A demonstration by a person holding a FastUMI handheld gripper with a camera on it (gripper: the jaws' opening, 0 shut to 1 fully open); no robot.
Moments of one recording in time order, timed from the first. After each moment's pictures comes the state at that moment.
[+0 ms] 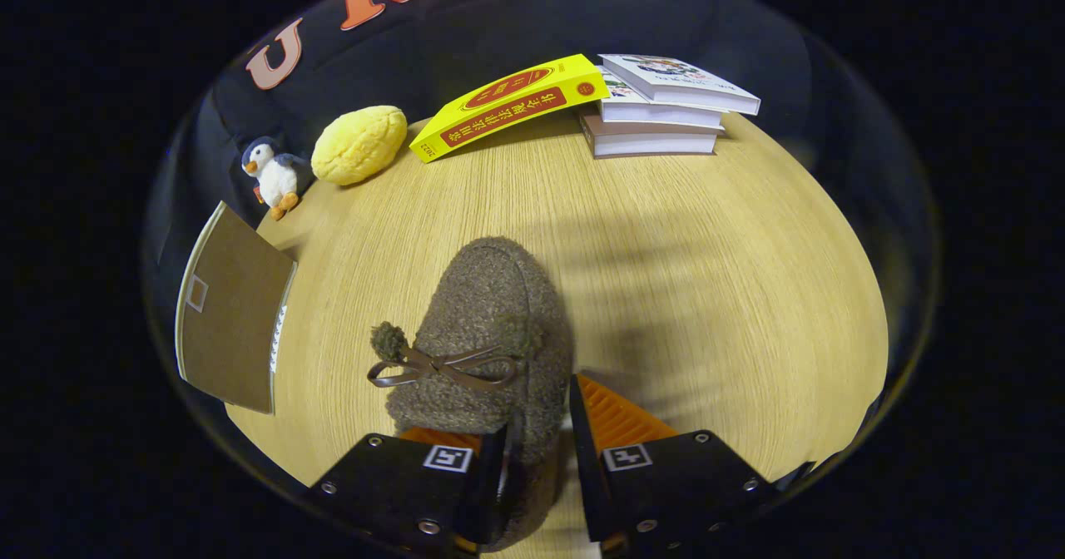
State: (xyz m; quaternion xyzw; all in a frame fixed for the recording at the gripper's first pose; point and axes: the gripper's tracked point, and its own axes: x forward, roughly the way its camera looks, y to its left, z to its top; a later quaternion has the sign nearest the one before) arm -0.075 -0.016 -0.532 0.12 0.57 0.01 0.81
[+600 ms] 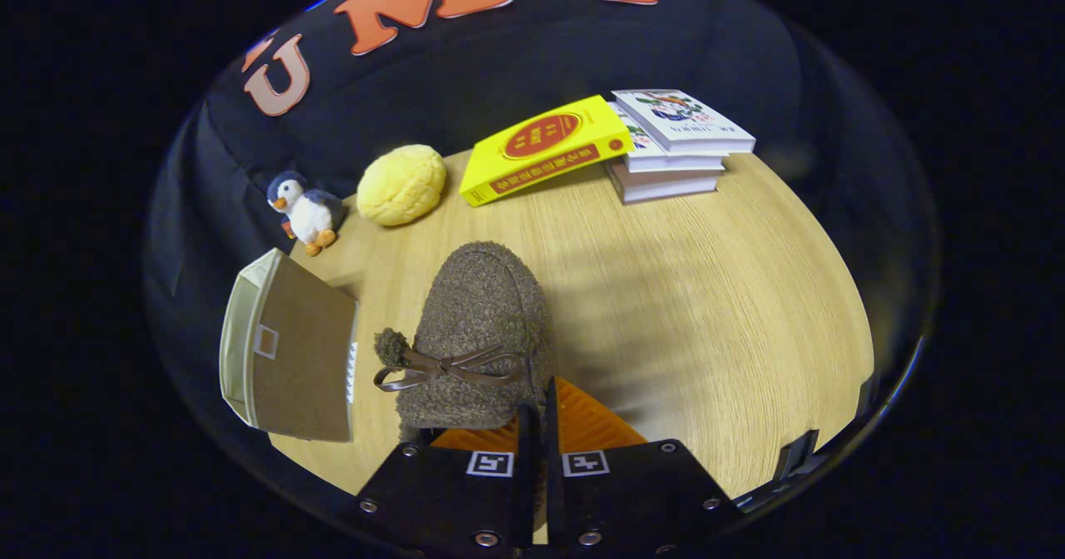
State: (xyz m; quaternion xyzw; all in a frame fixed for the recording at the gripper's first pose) arm -0.045 0.051 -0.407 0.15 0.54 0.01 0.83
